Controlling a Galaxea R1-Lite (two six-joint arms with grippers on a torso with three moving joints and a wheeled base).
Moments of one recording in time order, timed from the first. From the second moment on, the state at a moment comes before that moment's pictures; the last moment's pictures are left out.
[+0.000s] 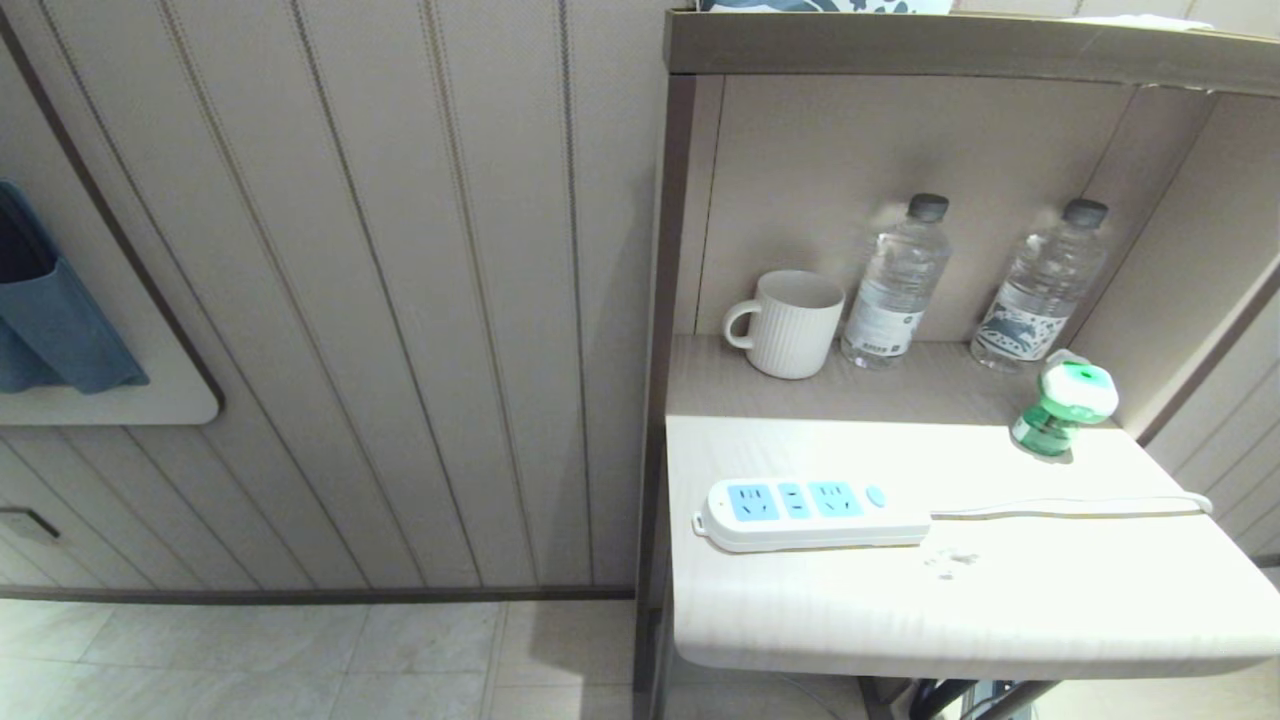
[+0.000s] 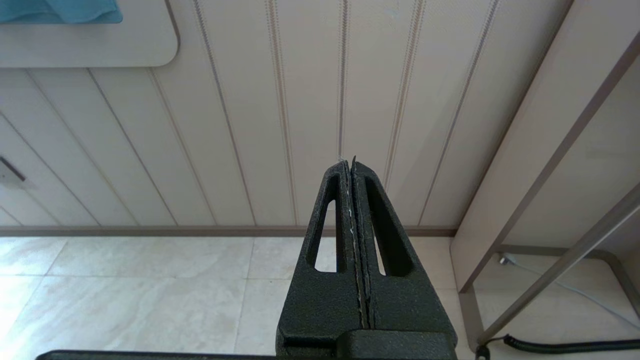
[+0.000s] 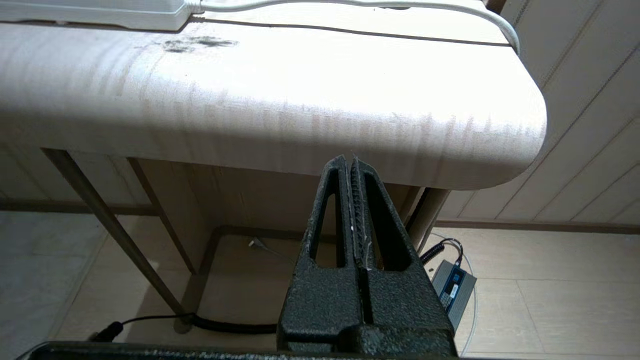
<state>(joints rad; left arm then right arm) 0.00 0.00 0.00 0.02 -0.01 0.02 0.00 0.02 0.00 0.02 0.00 -0.03</state>
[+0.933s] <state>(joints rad) 0.00 0.00 0.00 0.02 -0.01 0.02 0.00 0.00 0.00 0.02 -0.02 0.03</state>
